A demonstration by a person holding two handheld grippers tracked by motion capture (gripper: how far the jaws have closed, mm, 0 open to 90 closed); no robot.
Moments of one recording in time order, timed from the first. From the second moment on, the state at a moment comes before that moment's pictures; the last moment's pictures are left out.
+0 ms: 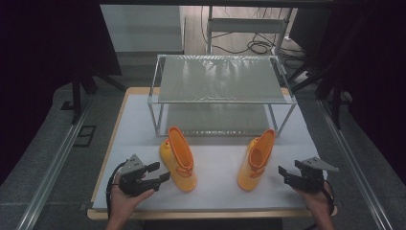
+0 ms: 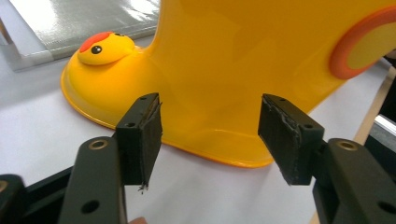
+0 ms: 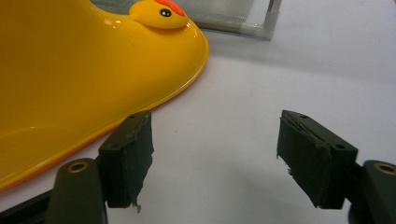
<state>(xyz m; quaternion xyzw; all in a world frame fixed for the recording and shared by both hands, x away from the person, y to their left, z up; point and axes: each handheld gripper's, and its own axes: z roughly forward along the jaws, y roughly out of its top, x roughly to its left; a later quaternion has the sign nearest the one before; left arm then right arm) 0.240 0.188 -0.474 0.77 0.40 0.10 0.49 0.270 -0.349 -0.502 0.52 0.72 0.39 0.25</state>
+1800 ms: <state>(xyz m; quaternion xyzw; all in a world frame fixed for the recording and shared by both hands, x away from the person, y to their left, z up) 0.205 0.108 -0.479 0.78 0.36 0.14 0.50 0.269 -0.354 -0.505 0.52 0.72 0.39 0.24</state>
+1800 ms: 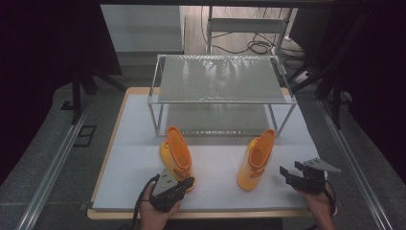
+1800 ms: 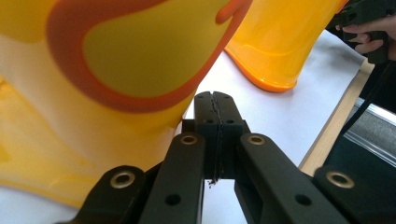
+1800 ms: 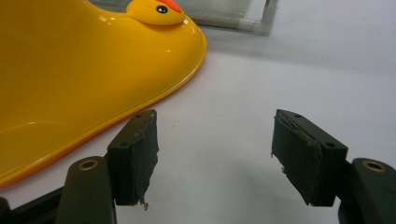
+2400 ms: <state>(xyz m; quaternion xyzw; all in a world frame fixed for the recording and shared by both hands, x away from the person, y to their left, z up) 0.186 0.184 -0.480 0.74 0.42 0.15 0.50 0.270 -0.355 -0.506 0.52 0.72 0.39 0.24</state>
